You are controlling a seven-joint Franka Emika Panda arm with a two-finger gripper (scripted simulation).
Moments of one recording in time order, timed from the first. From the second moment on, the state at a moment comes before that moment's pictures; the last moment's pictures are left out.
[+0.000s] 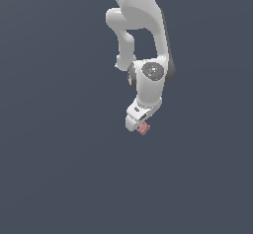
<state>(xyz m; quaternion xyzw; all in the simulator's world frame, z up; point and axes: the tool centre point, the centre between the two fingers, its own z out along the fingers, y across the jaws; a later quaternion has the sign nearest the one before) -0.025 0.080 0.090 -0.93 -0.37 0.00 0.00</state>
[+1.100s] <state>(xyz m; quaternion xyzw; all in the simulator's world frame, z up) -0.025 0.080 0.041 -0.93 -0.38 0.00 0.00</state>
